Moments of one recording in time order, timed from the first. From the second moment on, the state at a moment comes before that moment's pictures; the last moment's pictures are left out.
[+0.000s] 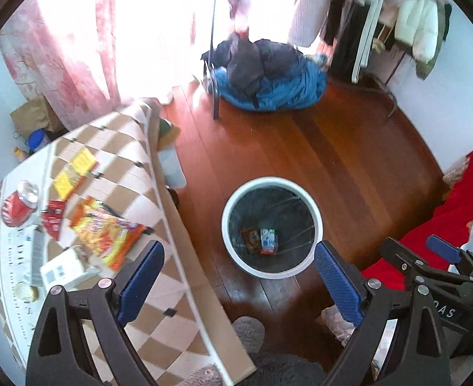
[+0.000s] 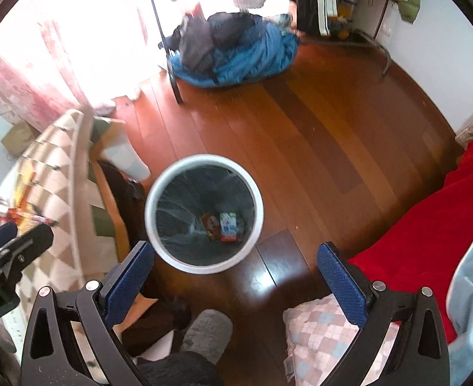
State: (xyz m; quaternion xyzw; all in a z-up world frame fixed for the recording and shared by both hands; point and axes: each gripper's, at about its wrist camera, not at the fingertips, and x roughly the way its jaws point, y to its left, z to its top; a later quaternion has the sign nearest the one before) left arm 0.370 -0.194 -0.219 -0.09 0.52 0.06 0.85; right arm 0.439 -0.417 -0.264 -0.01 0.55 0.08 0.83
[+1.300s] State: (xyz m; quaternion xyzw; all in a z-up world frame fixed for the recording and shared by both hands) left arm 0.290 0.097 -0.355 -0.21 0.61 0.21 0.73; right arm 0.428 -0.095 -0.335 -0.16 0.59 0.29 0.73
